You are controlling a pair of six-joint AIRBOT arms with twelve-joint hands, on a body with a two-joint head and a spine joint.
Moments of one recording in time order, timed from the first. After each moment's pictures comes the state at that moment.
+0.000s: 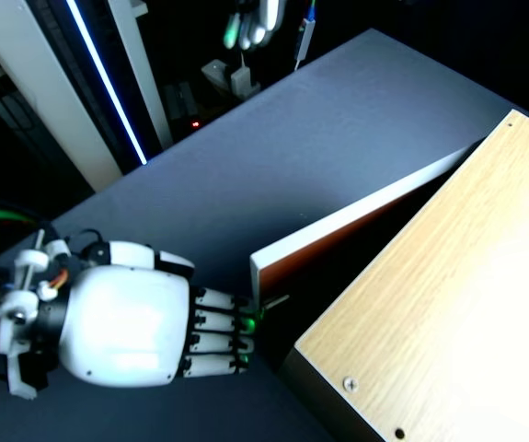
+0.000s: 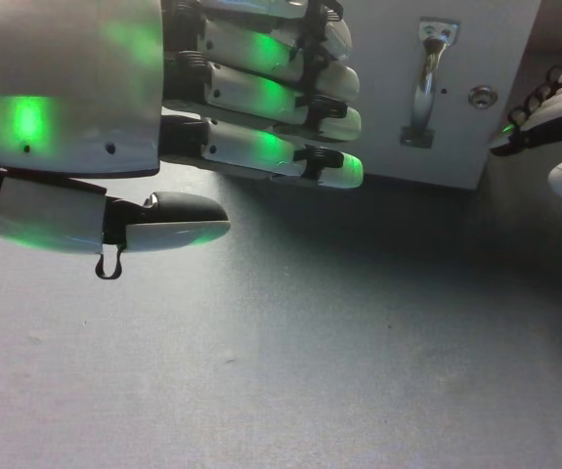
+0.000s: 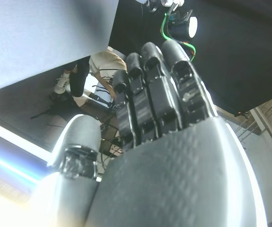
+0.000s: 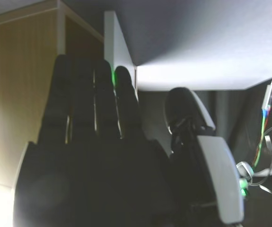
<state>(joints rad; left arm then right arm) -0.04 -0.77 1.07 1.54 -1.04 0.12 -0.31 -1.02 1.52 -1.63 0.54 0.65</state>
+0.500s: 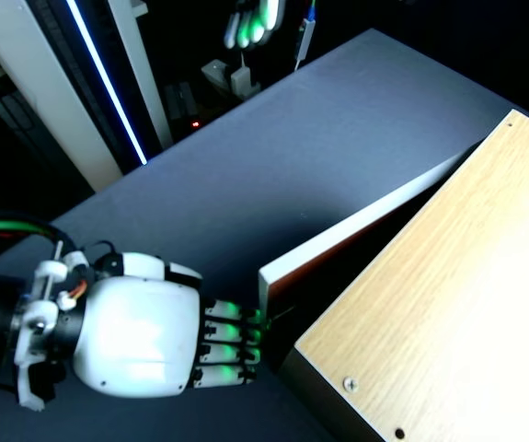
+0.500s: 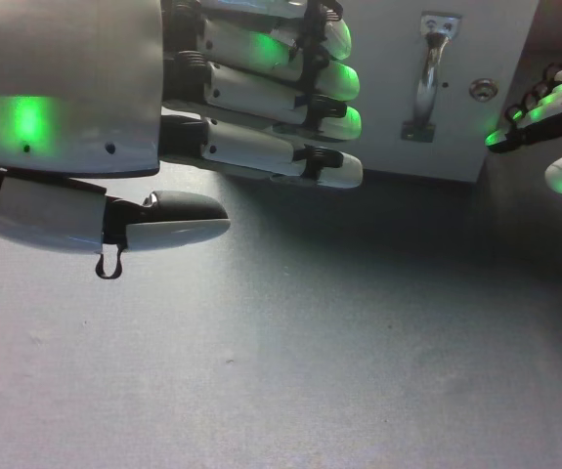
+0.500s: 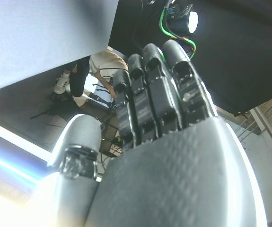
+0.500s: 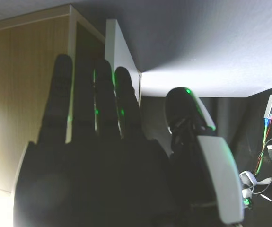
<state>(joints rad) -0.04 -0.77 1.07 1.54 -1.04 0.12 -0.31 -1.05 1.56 -1.64 0.55 0.65</state>
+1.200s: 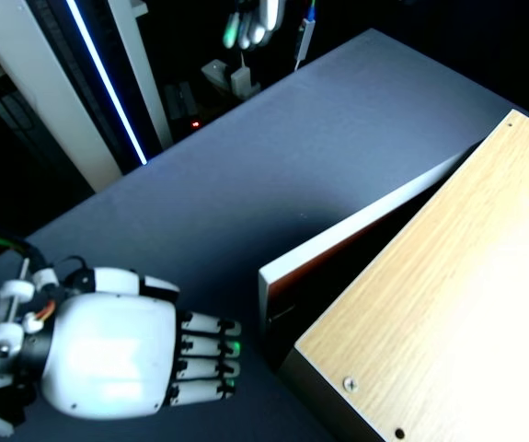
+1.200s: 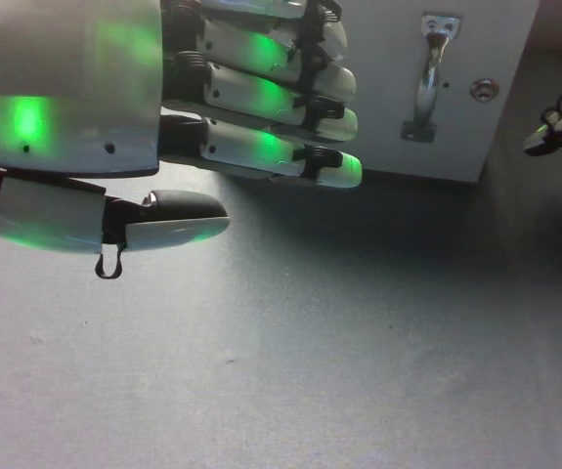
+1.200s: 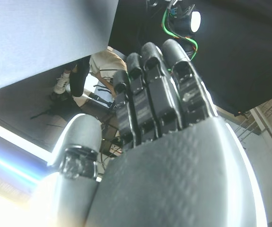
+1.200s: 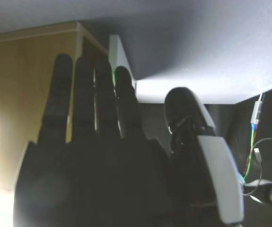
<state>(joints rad) -0.04 -0.77 1.07 1.54 -1.04 0.12 -0.31 -1.03 1.64 -1.71 0.64 0.66</state>
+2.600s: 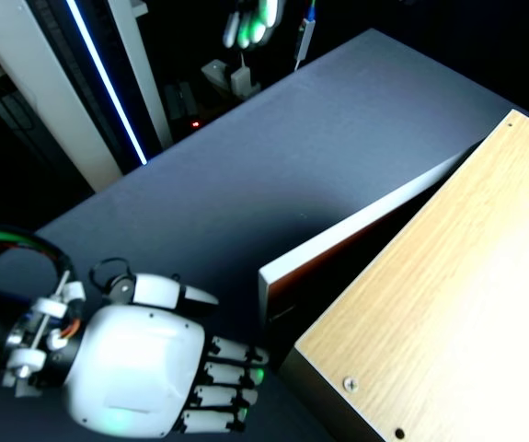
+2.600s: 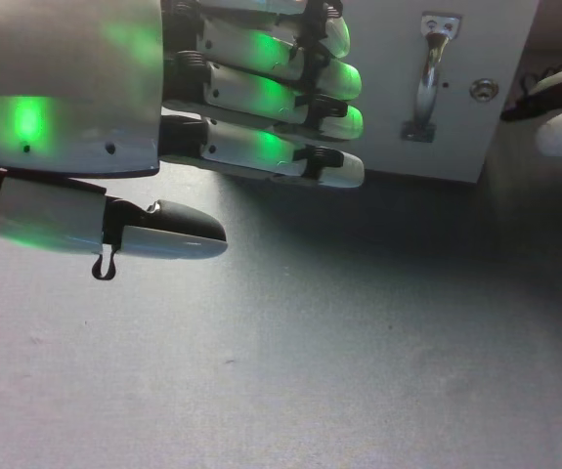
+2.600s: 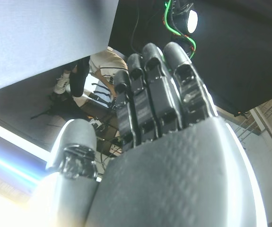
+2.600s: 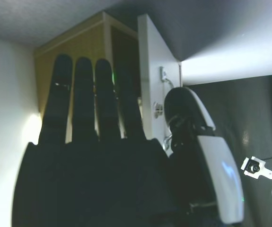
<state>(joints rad) -0.04 -0.77 1.07 1.54 -1.04 0.12 -0.31 -1.05 1.53 -1.64 0.33 0.94</state>
